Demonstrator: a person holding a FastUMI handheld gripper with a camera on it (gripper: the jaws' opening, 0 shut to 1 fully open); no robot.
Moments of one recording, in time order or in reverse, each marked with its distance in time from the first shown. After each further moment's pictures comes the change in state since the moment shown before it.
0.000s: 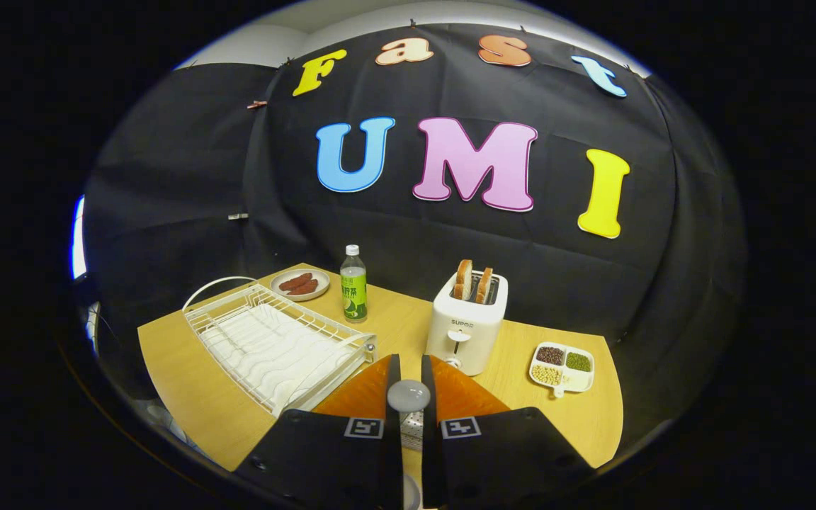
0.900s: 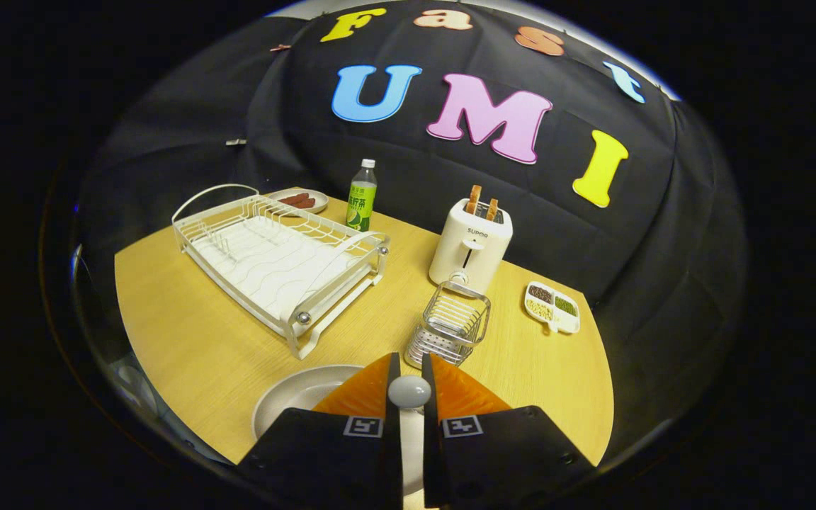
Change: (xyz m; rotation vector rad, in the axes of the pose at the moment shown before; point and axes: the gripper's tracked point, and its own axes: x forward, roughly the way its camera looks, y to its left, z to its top) arm -0.028 0.047 -0.130 -0.162 0.222 -0.108
